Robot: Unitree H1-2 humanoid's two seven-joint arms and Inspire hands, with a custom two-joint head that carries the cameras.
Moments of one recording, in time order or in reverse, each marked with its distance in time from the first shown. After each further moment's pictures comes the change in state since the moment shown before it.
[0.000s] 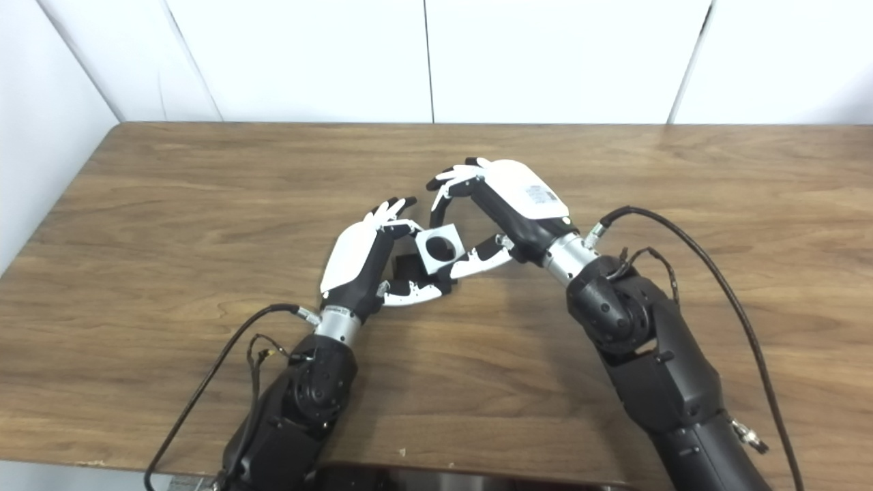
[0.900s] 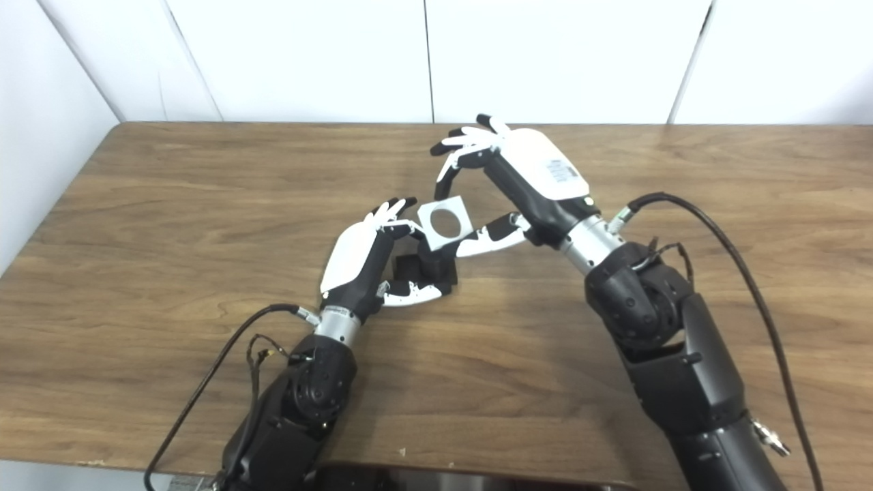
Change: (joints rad) left arm -0.002 0.003 -0.001 0.001 -0.002 -0.005 0.000; right arm 0.001 -0.009 -0.031 -0.143 0.029 0.030 0.022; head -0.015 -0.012
